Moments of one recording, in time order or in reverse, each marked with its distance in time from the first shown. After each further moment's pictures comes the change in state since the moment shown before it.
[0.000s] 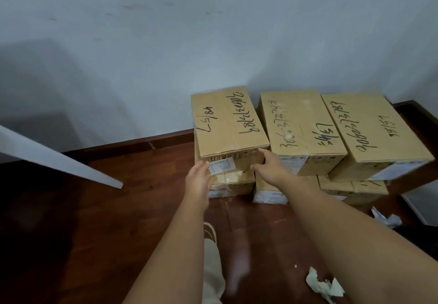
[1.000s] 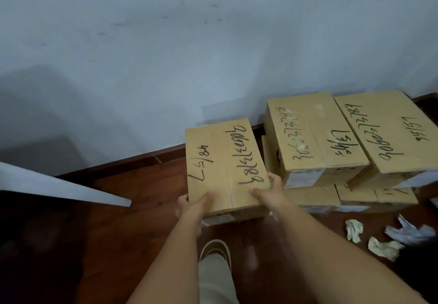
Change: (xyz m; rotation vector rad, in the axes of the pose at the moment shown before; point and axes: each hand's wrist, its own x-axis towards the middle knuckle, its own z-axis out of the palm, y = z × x) left_hand 0.036 0.010 -0.031 0.407 0.234 -0.163; right_hand 0.019 0.009 0.047 0.604 0.027 0.285
